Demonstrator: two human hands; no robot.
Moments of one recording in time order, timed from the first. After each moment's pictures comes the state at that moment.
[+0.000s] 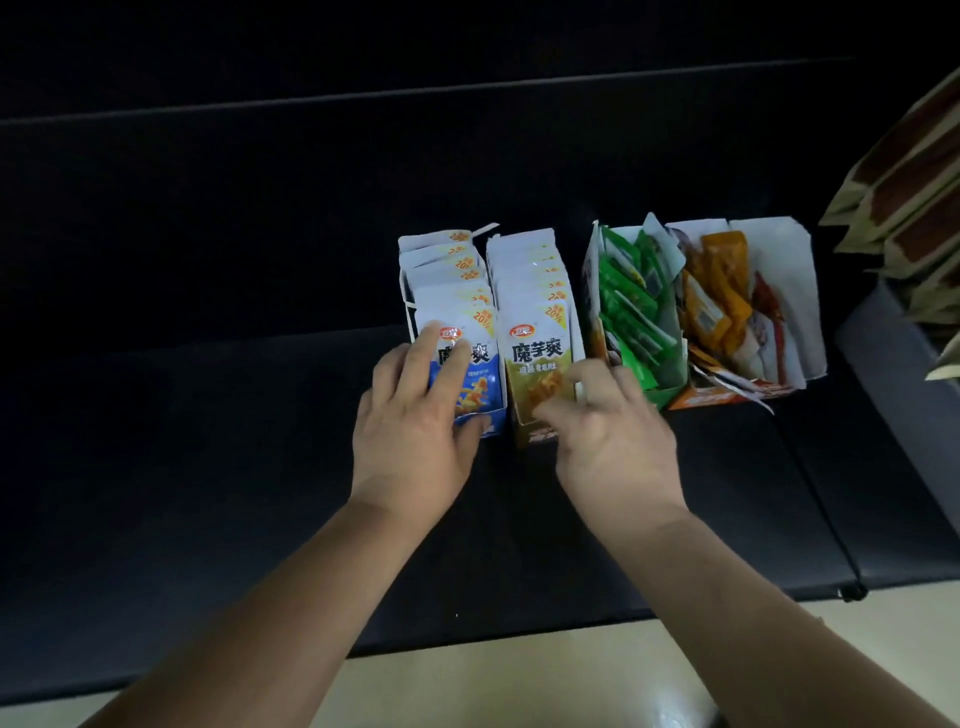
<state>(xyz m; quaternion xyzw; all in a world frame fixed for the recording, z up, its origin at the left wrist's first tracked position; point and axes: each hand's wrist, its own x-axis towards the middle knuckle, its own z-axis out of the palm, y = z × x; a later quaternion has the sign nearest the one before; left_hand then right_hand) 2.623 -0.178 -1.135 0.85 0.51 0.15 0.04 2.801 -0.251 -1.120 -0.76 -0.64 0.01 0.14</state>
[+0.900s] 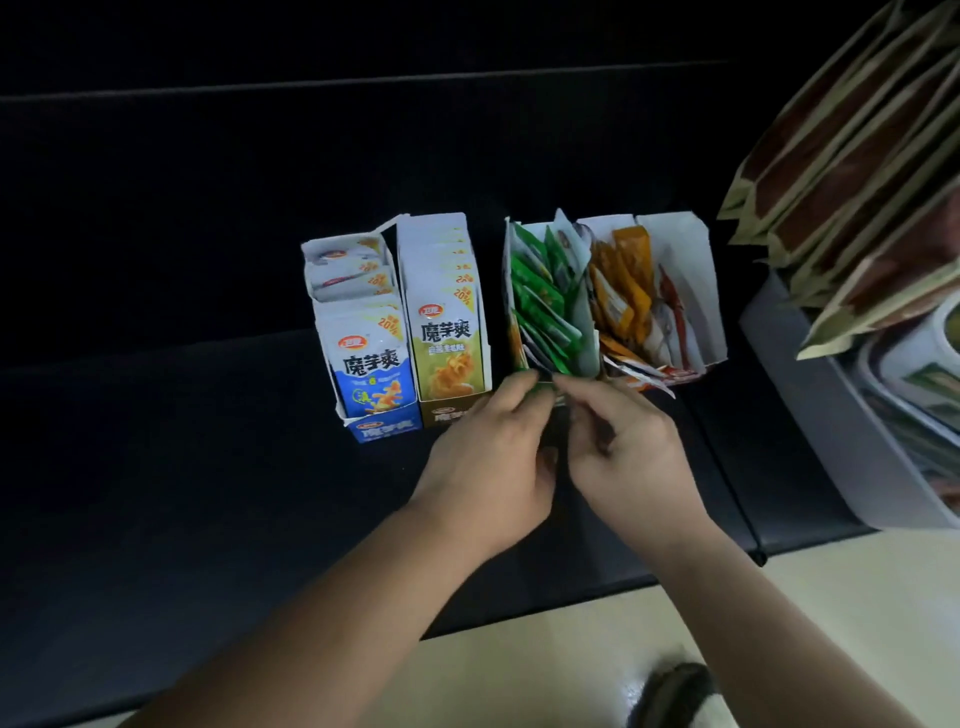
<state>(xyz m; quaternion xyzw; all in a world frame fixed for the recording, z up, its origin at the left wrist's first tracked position) 2.726 -0.229 -1.116 0.90 0.35 0.15 0.22 2.868 -0.302 -1.118 -0.73 -0.53 0.14 0.40</state>
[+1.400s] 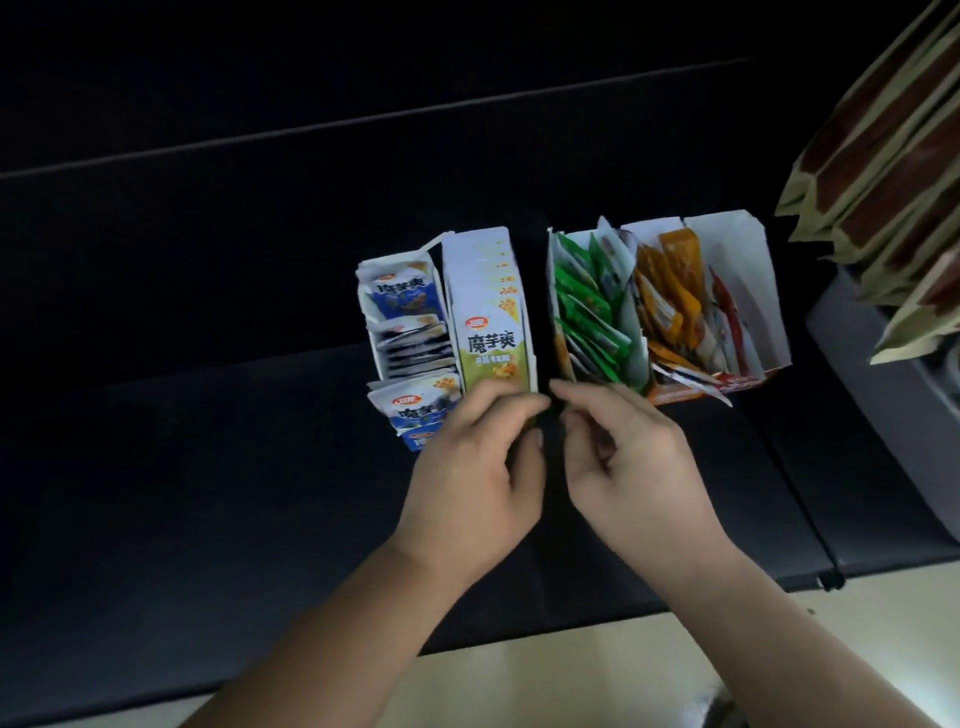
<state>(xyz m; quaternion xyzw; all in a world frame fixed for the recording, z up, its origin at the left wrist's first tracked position) 2.682 -0.226 -1.106 0.83 0.36 0.34 0.25 2.832 -0.292 -1.106 -0.68 -0.56 0.15 0.45</state>
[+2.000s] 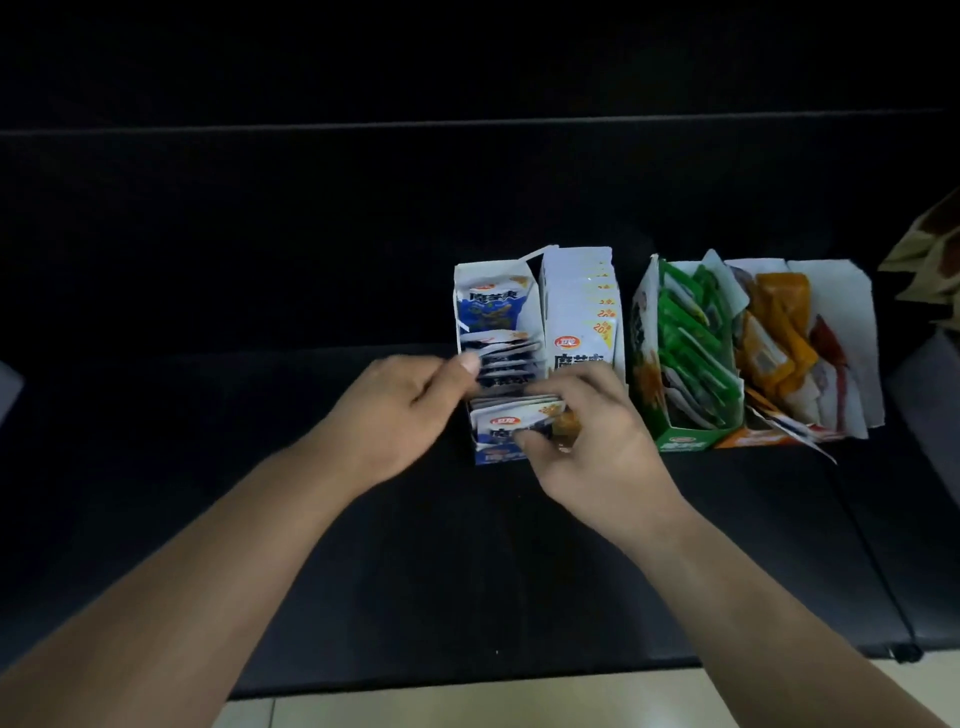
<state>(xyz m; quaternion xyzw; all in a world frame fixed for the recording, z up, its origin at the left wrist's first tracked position) 2.572 -0.118 -1.084 0.77 0.47 0.17 0.39 2.766 -0.213 -1.107 -0.69 -0.59 0.21 0.36</state>
